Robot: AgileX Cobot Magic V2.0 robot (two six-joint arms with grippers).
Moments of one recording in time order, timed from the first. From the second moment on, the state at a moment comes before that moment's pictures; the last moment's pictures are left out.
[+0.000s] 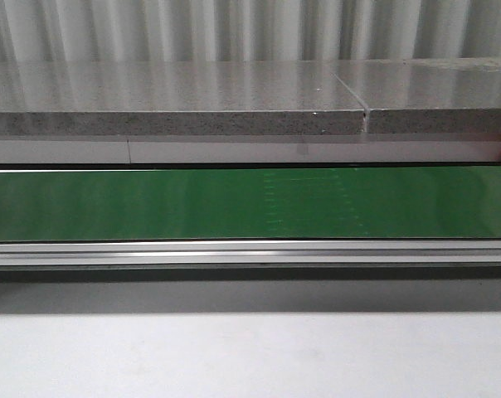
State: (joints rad) left arm -0.14 0.56 -0.57 -0.14 0.62 0.15; right arm -0.59 1.28 -0.90 0.07 0.92 0.11
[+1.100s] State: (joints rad) left arm -0.14 0.56 -0.57 -0.14 0.62 0.15; right arm -0.60 1.53 -0.85 0.11 0.65 0.14
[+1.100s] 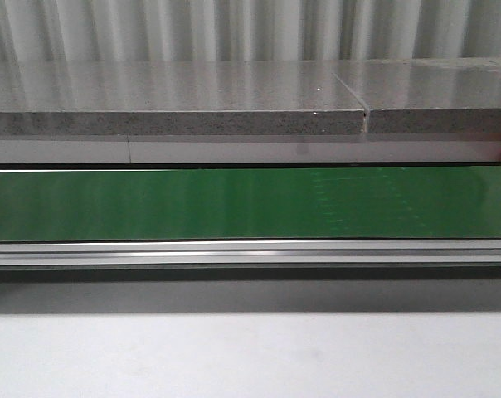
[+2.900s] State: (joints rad) left arm -0.14 0.56 -0.57 -0.14 0.62 0.15; right arm 0.24 0.92 -0.85 -0.02 0.69 0.14
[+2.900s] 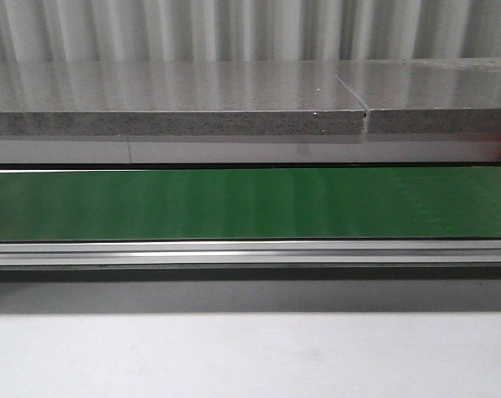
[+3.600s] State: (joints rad) left arm -0.14 0.56 -0.57 -0.14 0.62 0.15; right arm 0.36 0.48 -0.66 0.02 0.71 0.05
